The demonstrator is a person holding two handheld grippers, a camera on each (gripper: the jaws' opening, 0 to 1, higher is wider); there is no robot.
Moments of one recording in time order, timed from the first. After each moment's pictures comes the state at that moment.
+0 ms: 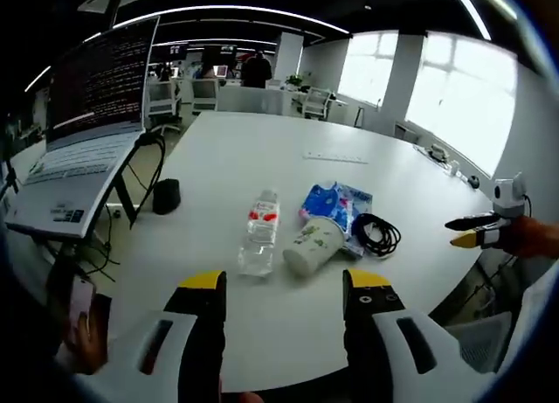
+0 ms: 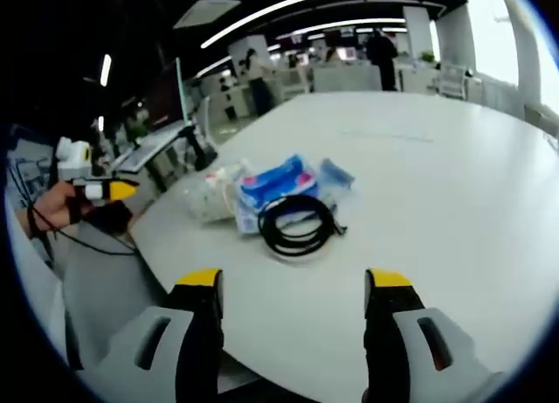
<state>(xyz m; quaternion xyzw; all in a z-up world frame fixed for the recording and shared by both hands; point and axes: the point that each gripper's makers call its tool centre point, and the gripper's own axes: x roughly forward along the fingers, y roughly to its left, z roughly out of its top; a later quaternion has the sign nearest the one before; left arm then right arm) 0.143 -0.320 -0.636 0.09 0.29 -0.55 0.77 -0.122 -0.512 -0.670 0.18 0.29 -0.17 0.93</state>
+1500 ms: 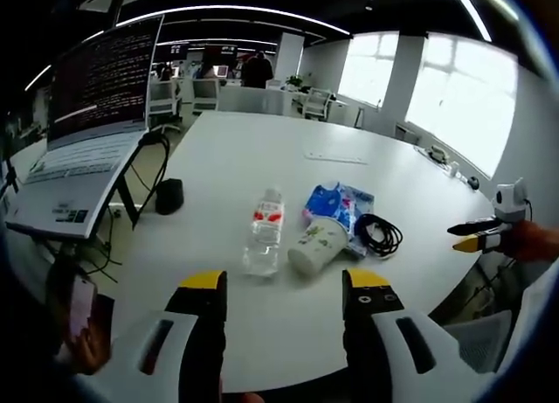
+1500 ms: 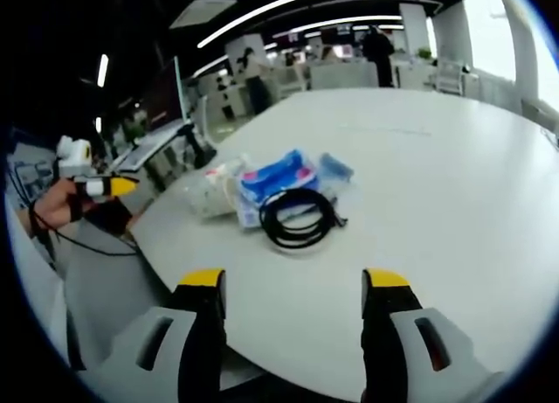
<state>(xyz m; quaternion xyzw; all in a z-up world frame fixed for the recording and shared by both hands) 0.146 -0.318 -0.632 0.09 0.29 -0.56 0.77 -0.126 -0.504 -0.673 0.18 0.30 -0.17 0.92</state>
